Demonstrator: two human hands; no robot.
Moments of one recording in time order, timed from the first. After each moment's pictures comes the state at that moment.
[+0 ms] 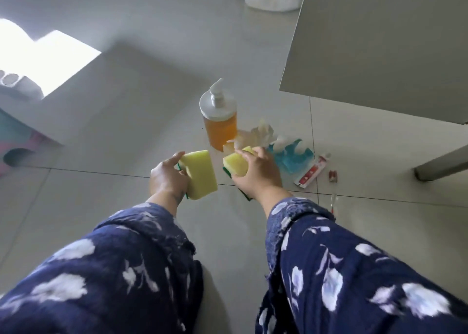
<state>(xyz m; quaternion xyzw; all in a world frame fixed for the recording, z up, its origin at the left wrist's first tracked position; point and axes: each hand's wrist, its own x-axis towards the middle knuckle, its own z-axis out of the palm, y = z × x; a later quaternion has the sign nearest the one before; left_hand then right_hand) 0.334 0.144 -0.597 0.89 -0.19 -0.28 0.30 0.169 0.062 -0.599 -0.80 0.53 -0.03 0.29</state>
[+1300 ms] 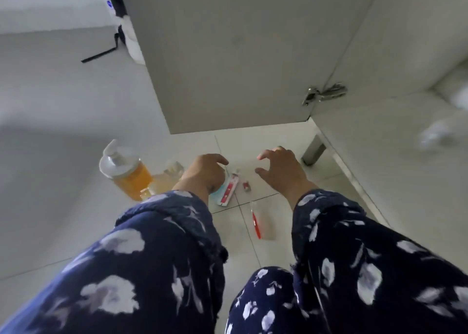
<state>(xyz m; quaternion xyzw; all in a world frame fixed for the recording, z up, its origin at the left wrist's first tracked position) 0.135 0.021 -0.501 0.71 -0.60 -0.34 0.11 -0.041 0.020 -0.496 -0.71 0.68 -0.03 0.19</state>
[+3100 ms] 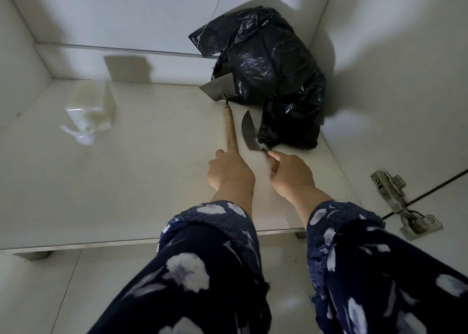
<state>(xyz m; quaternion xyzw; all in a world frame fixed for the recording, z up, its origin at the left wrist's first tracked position) -0.357 0.188 -0.513 0.22 -0.93 -0.27 -0.06 -0.375 0.308 -0.515 -0.03 0.98 -0.17 0.06</state>
